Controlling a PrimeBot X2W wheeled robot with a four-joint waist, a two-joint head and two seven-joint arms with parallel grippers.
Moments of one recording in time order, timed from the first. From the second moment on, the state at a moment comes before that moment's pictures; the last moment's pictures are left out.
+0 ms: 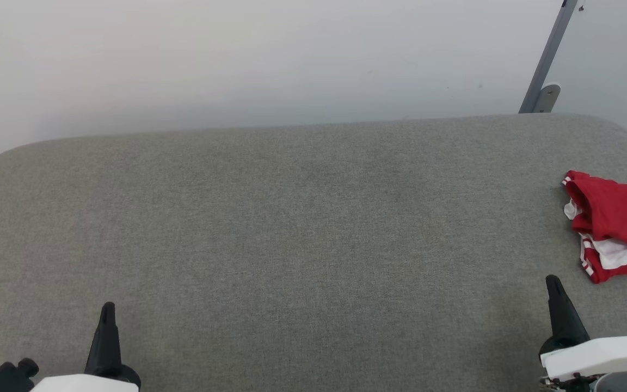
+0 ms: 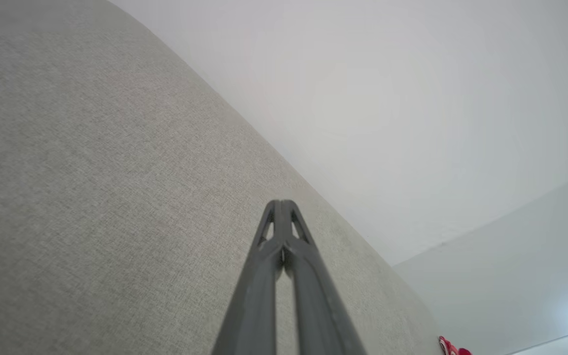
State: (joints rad) left arm 0.08 0.06 0.13 0.15 -0.89 -0.13 -0.09; right arm 0.00 -0.12 -0.07 0.25 0.90 0.13 -0.09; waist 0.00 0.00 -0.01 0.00
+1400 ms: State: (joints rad) left arm -0.02 0.06 0.12 0.21 -1.31 -0.13 0.03; right arm -0.06 -0.08 -0.09 0.25 1.31 0.13 0.03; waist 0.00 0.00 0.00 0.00
